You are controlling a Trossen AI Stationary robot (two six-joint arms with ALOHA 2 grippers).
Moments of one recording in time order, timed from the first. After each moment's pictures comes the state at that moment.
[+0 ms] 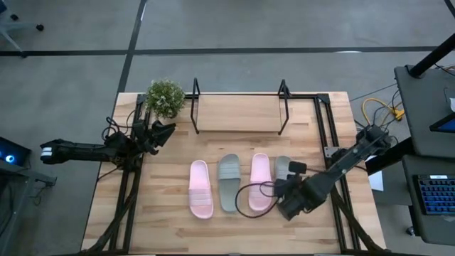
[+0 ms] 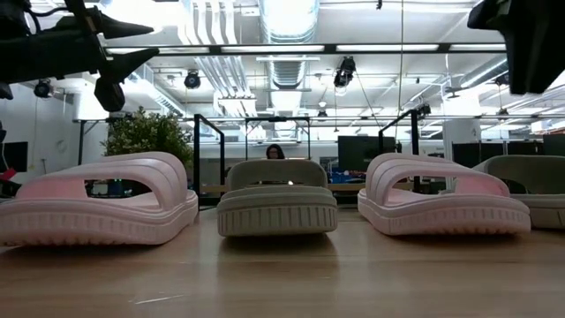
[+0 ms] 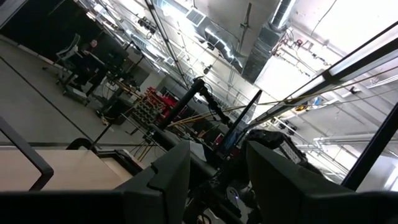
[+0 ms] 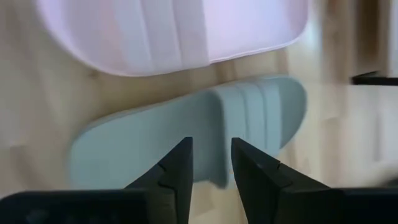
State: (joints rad) left arm 0.05 0.38 0.01 0.72 -0.32 -0.59; right arm 0.65 1.65 1.31 -1.30 0.33 0.81
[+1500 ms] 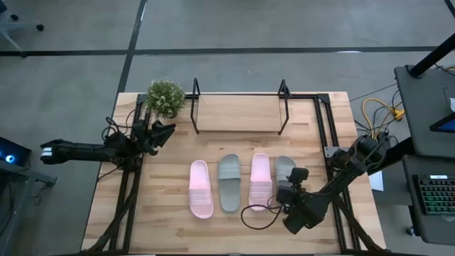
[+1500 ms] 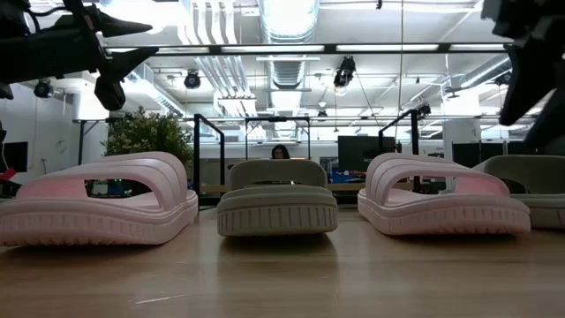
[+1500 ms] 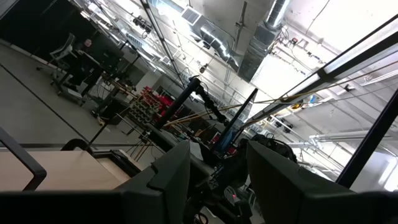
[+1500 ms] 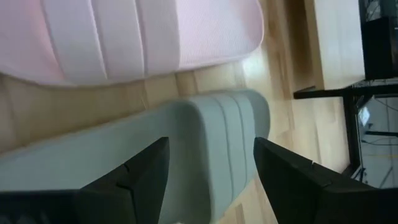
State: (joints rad) left arm 0.05 0.38 0.01 0.72 -0.30 -0.59; right arm 0.78 1.79 1.18 -1.29 0.61 1.00
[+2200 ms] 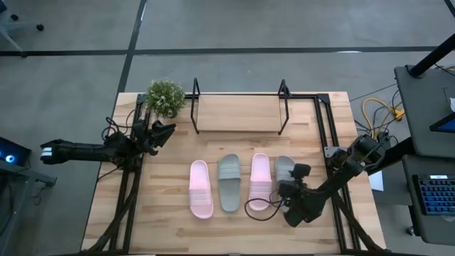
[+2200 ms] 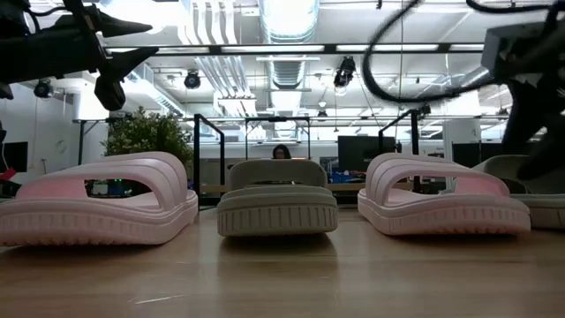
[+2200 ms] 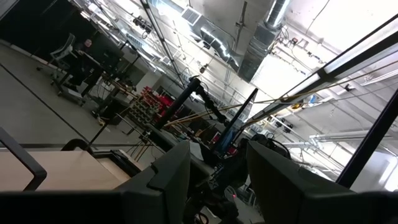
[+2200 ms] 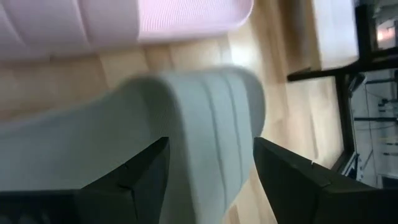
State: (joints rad) left arm 0.05 0.38 0.01 0.72 -0.30 -0.59; right arm 0.76 1.79 1.04 -1.21 0.65 1.06
